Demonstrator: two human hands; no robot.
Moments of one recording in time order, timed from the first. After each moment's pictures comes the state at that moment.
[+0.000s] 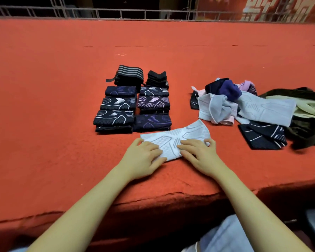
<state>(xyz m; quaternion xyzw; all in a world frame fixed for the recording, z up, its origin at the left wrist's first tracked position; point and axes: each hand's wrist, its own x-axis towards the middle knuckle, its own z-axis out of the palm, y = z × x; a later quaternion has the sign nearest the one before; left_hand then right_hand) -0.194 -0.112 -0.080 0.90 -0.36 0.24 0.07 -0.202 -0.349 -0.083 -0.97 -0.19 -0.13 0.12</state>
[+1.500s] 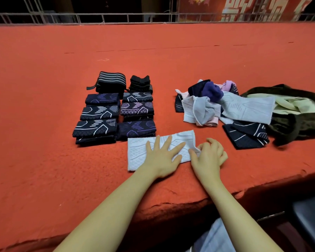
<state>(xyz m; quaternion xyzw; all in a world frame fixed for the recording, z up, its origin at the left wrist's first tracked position) -0.173 -0.217 -0.074 0.96 -0.24 -0.09 0.09 -0.209 -0.363 -0.096 -0.92 0.16 -0.27 0.23</state>
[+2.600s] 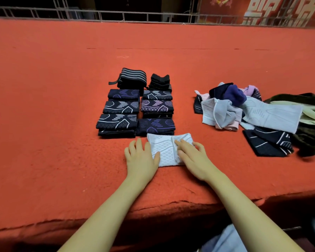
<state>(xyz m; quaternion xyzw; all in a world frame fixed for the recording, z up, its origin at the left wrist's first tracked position) -0.189 -0.130 -0.100 0.98 -0.03 0.19 0.05 -0.194 -0.317 -0.074 -0.96 -0.18 -0.04 0.21</state>
